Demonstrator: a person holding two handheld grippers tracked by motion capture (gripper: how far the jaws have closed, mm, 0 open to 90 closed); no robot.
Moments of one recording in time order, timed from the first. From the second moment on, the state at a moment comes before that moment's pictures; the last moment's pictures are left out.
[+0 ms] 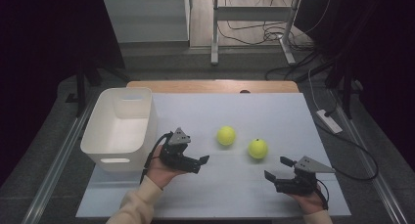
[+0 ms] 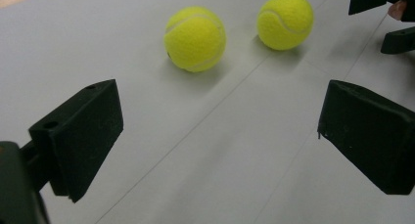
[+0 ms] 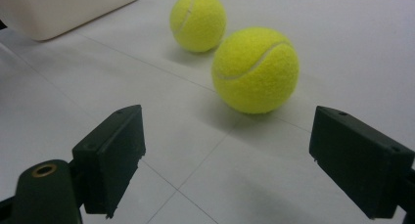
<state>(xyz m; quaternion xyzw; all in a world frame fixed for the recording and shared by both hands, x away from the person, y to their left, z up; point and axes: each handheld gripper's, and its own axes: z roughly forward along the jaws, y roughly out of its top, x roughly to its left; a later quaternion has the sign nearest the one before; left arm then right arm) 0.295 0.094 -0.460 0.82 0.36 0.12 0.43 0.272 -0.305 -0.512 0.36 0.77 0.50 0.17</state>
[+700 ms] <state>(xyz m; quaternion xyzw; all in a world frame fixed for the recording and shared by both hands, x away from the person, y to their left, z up) 0.318 0.076 -0.453 0.82 0.35 0.13 0.43 0.272 -0.305 -0.512 0.36 0.77 0.50 0.18</state>
